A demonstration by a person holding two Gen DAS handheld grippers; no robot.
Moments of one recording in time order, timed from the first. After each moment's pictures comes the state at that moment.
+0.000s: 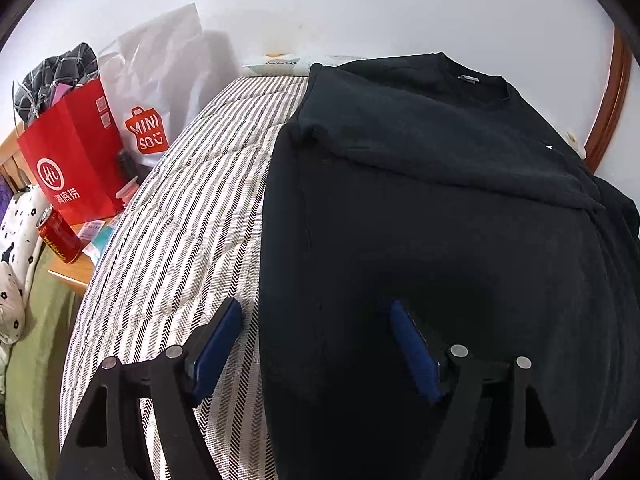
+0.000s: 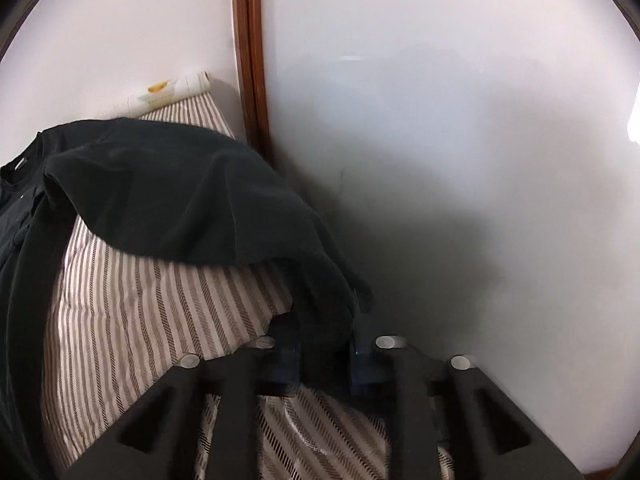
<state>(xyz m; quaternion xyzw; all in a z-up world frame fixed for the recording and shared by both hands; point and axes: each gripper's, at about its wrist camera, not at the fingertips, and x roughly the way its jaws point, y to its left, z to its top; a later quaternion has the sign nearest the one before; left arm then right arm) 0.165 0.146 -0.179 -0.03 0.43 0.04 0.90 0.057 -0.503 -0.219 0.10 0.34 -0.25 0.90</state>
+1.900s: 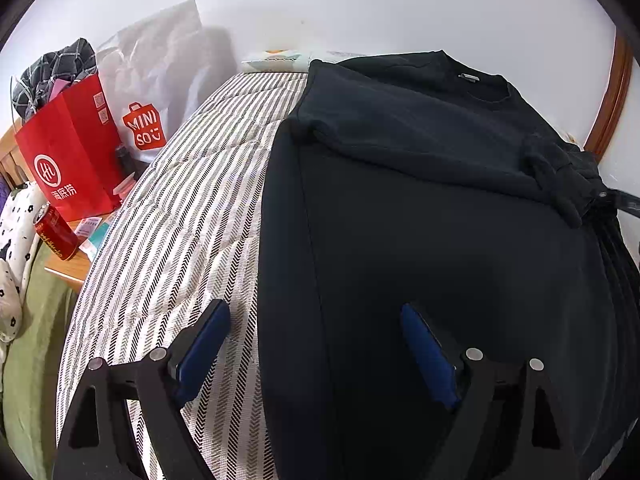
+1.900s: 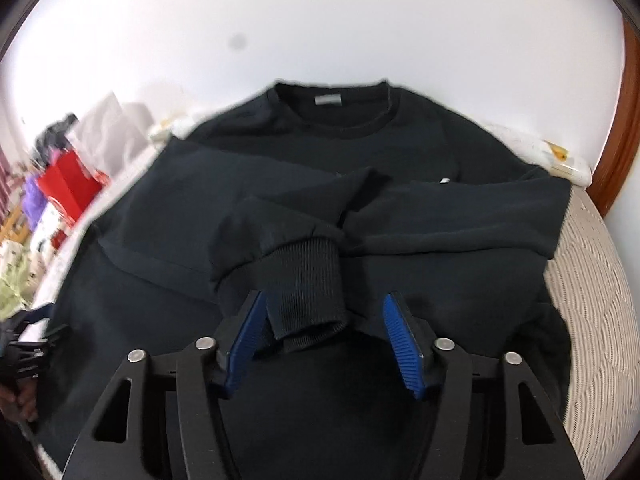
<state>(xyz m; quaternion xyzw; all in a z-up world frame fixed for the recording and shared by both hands) 0.166 0.148 -0.181 -0.04 0.43 0.03 0.90 0.241 -0.151 -0.172 -0.03 0.37 0.10 0.92</state>
